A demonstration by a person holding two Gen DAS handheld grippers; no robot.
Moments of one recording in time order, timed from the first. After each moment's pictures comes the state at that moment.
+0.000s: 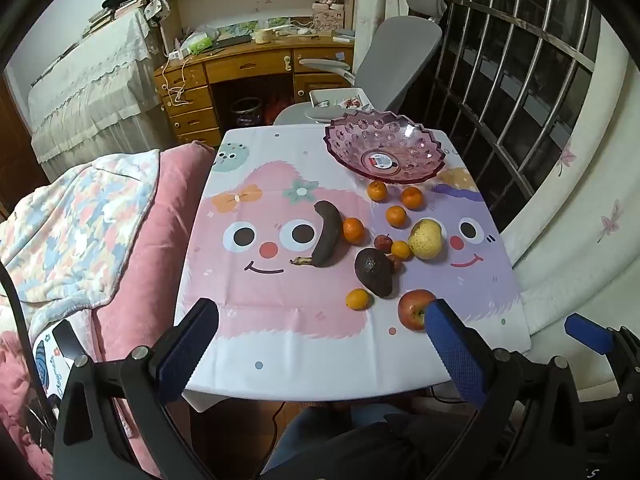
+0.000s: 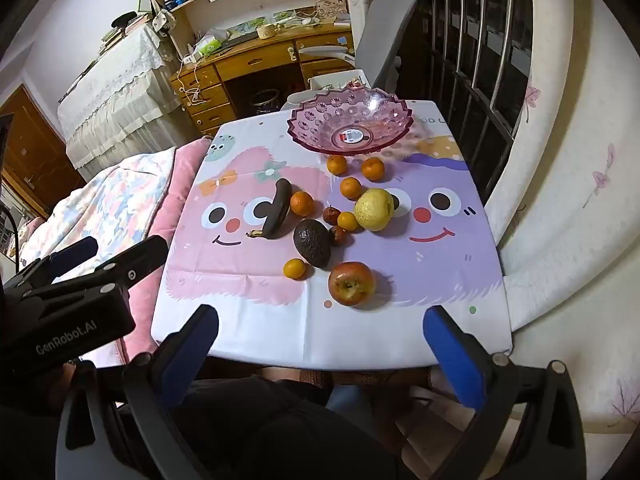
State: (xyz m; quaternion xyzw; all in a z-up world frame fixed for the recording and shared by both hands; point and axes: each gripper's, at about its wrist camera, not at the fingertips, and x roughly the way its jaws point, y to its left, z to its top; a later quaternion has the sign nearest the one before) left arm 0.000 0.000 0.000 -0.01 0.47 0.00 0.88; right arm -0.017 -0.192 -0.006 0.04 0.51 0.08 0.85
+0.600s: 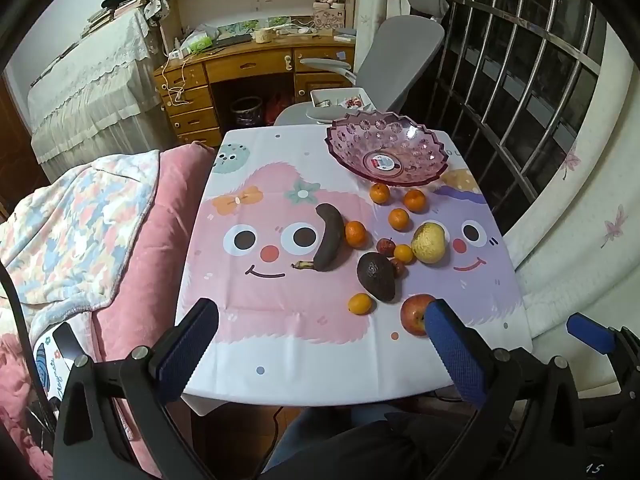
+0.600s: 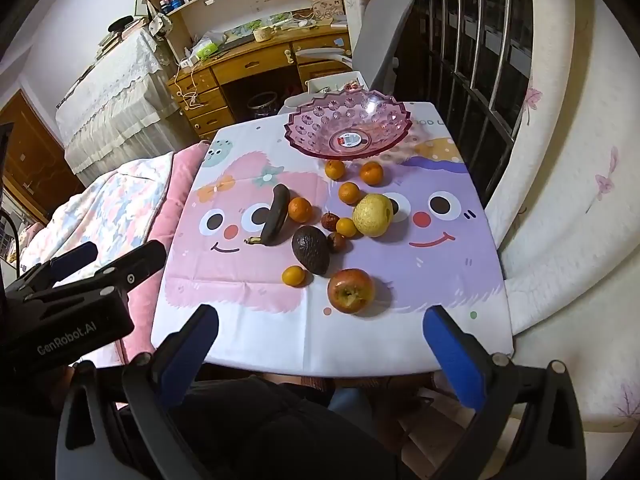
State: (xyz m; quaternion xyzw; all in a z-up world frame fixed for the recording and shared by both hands) left arm 0.005 0.001 -0.001 -0.01 0.48 0.00 0.88; right arm -0.009 -0.193 -0.007 0.04 0.51 0.07 0.85
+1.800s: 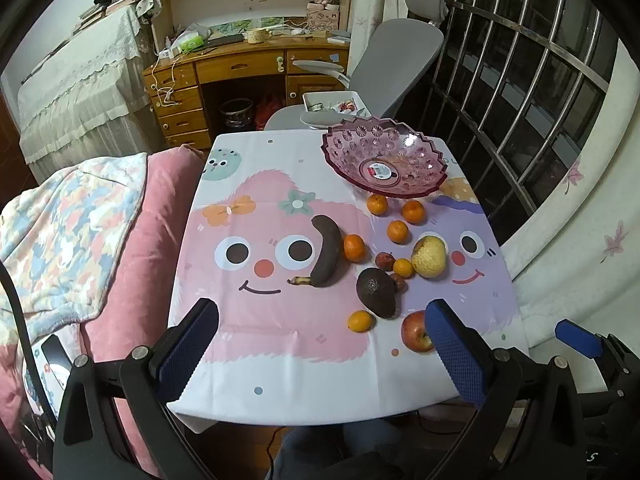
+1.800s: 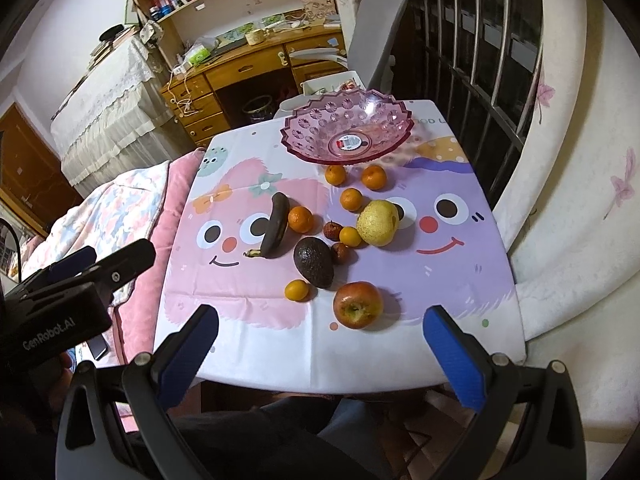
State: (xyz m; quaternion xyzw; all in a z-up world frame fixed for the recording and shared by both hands) left arm 0.043 0.024 -0.012 -0.02 0.47 -0.02 0.88; right arm 0.018 -0.186 -0.021 0.06 0.51 0.06 0.86
